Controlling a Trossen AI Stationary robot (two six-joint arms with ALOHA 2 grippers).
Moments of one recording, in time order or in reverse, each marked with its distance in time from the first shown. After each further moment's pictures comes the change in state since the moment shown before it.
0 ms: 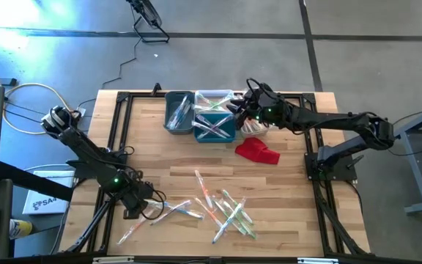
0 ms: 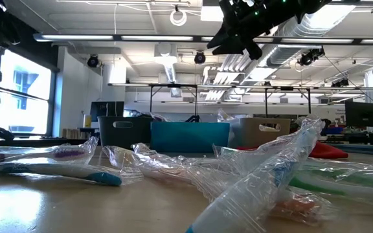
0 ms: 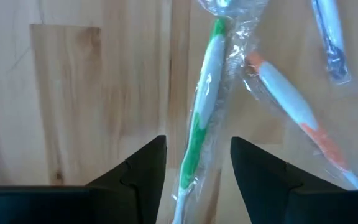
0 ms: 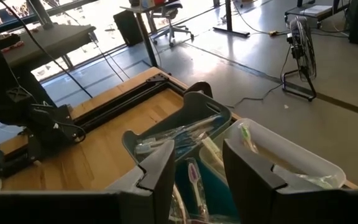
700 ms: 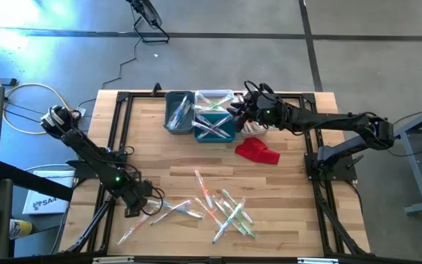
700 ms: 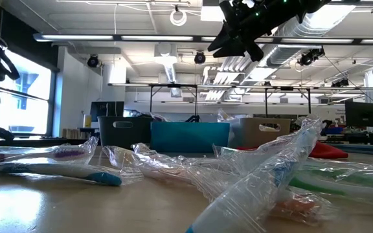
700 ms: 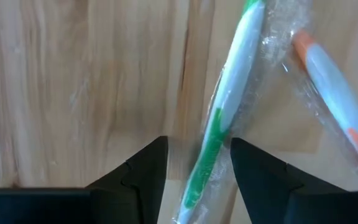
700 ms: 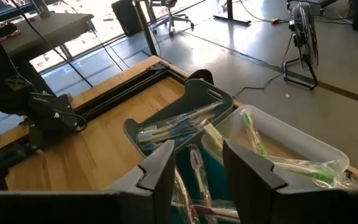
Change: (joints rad) left arm 0.000 -0.004 -0.181 0.202 0.066 -0.082; right arm 0.013 0.000 0.000 -0.046 0.000 0.024
